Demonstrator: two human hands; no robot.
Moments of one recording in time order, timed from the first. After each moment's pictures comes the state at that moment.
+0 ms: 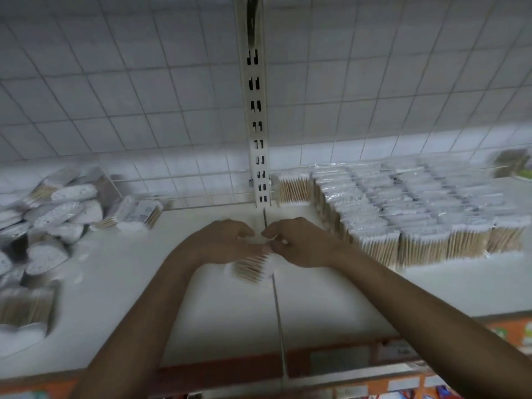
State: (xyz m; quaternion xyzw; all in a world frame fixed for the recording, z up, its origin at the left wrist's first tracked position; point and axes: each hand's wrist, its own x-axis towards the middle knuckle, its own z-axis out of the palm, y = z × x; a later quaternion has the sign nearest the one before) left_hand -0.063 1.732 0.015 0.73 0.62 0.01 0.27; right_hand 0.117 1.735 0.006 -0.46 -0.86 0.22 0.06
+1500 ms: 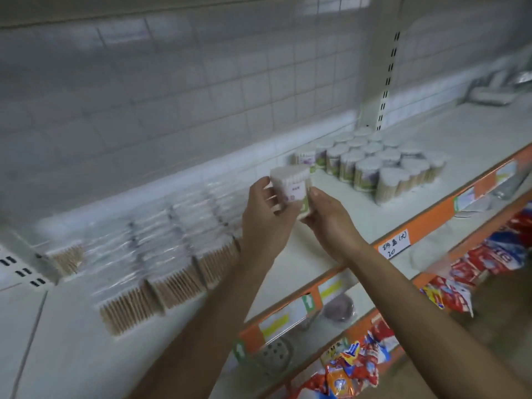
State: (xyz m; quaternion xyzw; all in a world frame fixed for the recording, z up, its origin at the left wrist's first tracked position) left_hand 0.401 1.704 0.025 0.65 0.41 0.48 0.43; right_hand 0.521 1.680 -0.005 -0.43 -0.45 0.43 0.65
